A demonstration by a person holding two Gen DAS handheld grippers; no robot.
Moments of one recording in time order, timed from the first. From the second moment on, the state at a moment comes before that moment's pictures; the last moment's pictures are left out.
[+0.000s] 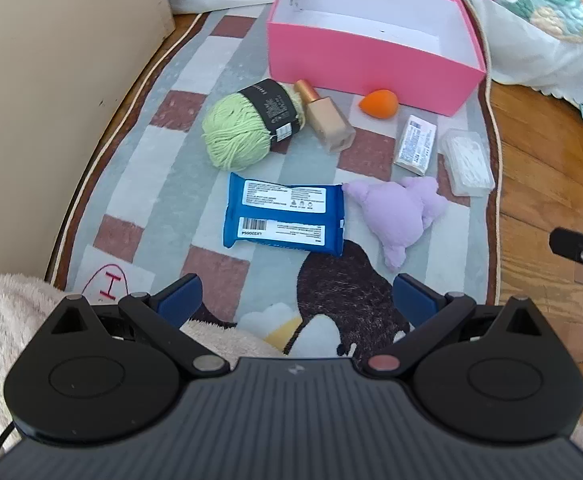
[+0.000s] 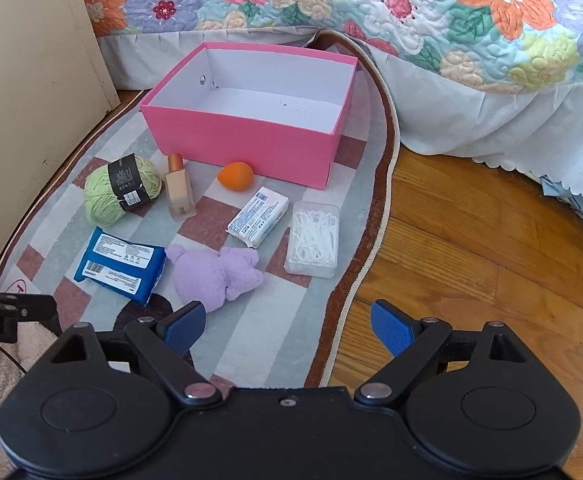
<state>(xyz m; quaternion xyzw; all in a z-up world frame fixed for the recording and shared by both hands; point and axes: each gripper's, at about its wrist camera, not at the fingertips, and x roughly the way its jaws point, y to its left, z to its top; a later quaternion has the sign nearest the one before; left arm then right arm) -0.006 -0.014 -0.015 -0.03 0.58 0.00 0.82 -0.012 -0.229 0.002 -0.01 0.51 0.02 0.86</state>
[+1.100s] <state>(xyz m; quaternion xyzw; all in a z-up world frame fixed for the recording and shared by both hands) -0.008 -0.011 -0.011 -0.05 0.58 -0.01 0.81 -0.015 -0.221 -0.012 -0.01 0.53 0.07 0.85</state>
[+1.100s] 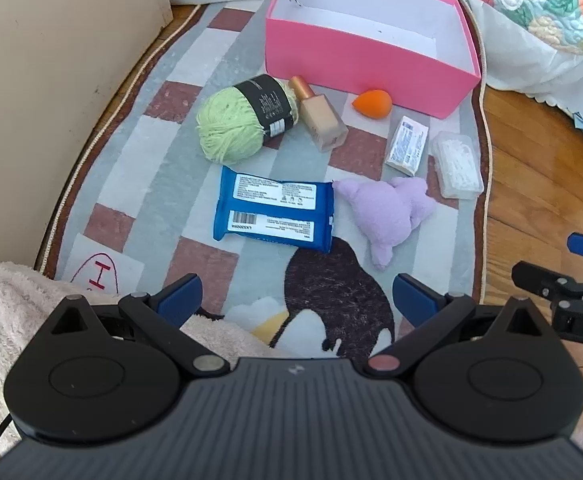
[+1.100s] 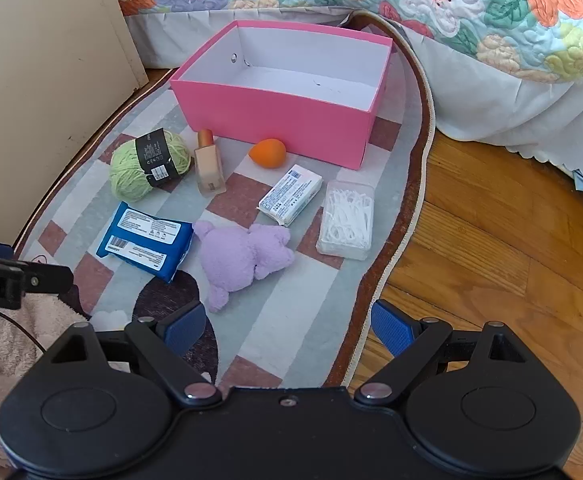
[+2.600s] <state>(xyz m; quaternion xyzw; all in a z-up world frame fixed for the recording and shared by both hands) 0.021 -0.022 -0.004 -0.04 0.54 -0.04 0.84 0.005 -0.219 -0.020 -0.04 0.43 0.20 0.88</state>
